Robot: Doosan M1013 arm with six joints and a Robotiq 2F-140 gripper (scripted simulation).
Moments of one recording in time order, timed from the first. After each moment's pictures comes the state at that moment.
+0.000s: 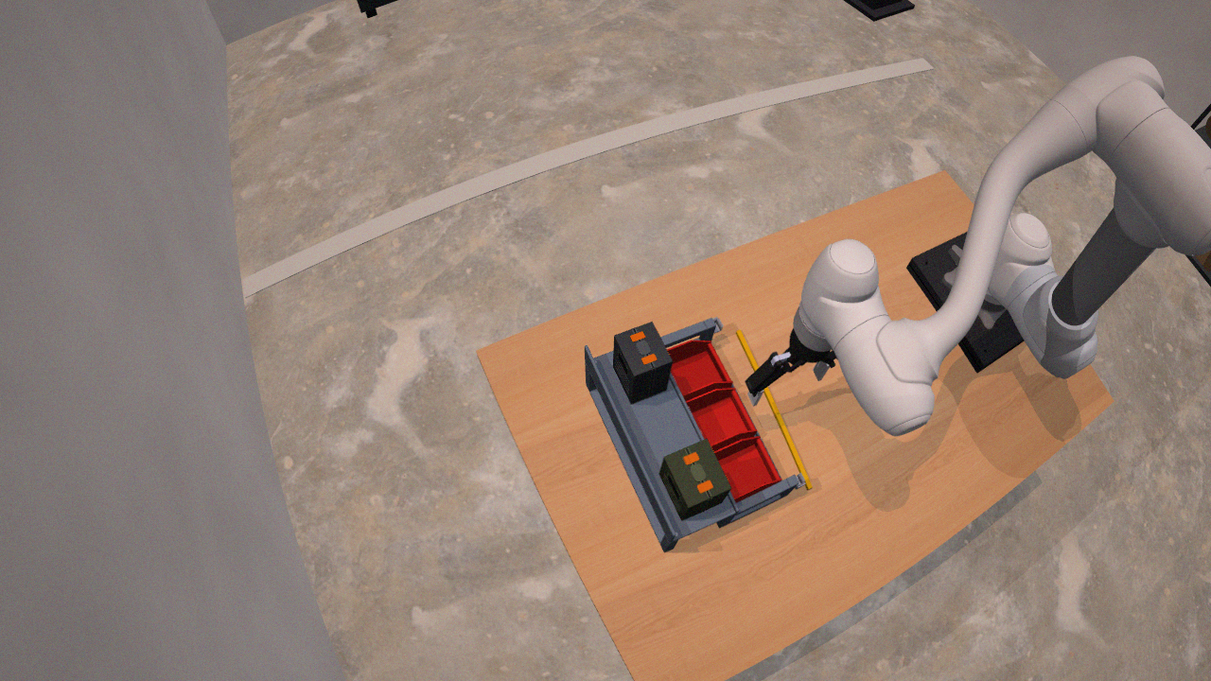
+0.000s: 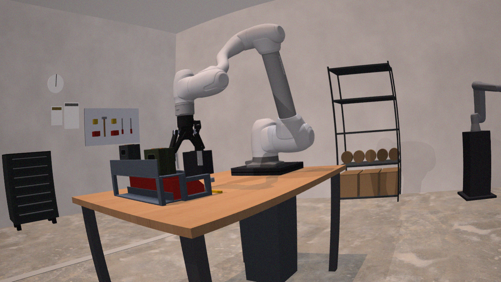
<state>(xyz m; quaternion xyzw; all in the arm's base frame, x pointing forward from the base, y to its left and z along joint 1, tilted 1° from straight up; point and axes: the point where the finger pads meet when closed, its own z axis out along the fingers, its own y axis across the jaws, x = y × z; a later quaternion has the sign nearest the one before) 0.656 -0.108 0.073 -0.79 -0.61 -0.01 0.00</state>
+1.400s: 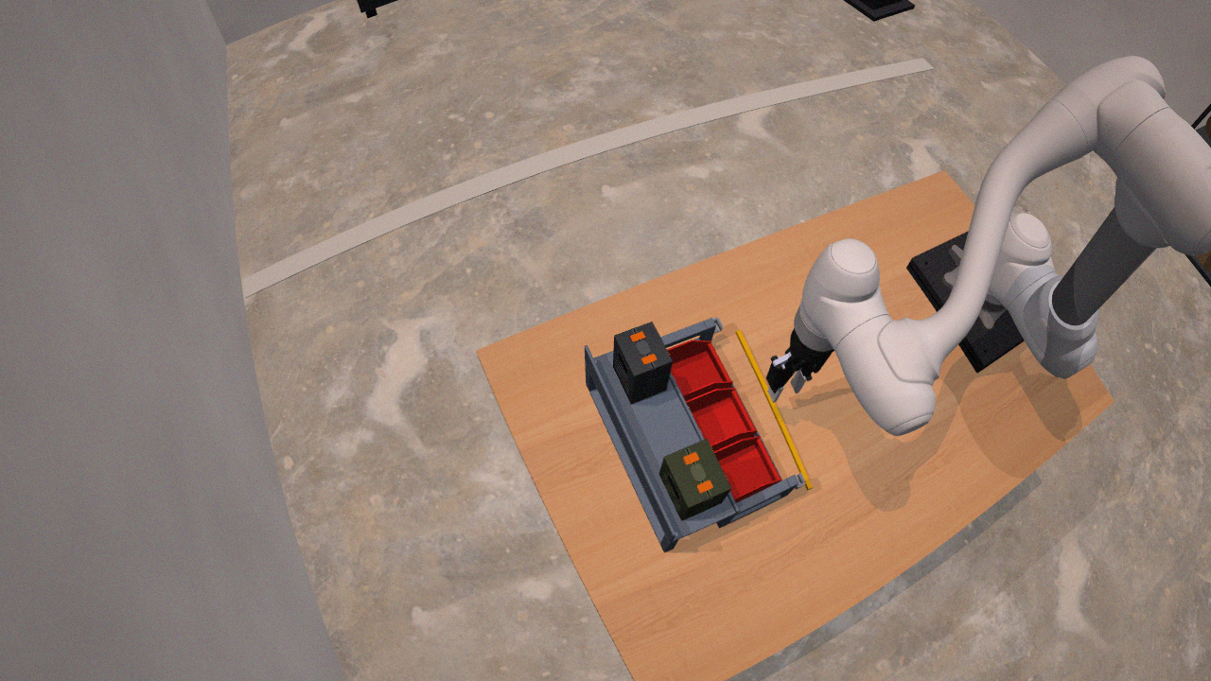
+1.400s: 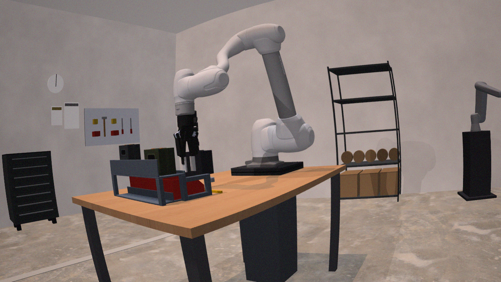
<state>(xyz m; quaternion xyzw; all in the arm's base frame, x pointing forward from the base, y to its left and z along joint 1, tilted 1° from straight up) 0.656 -0.107 0.075 -0.79 -0.61 -0.01 0.00</state>
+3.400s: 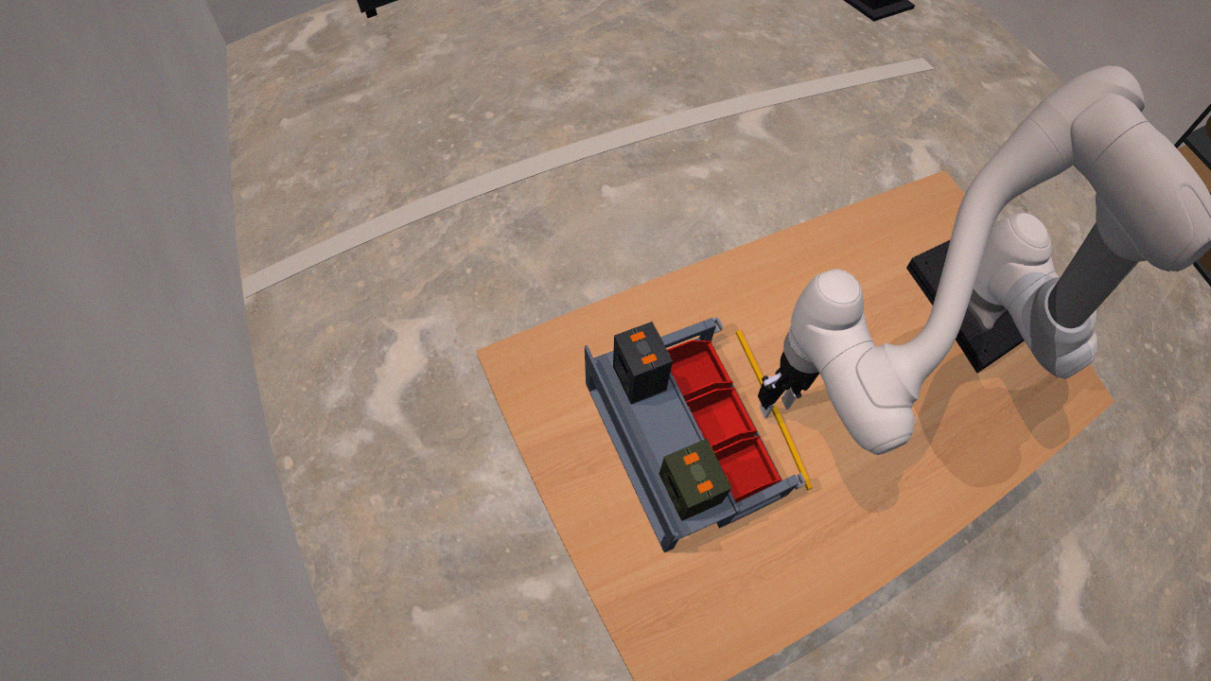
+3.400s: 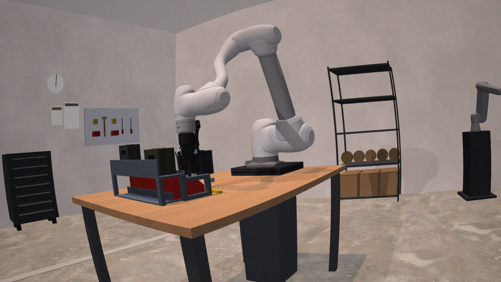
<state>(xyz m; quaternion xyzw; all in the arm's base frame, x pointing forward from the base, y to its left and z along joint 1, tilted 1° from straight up) 0.656 -0.105 -0.003 -0.79 -0.61 -0.01 0.00</state>
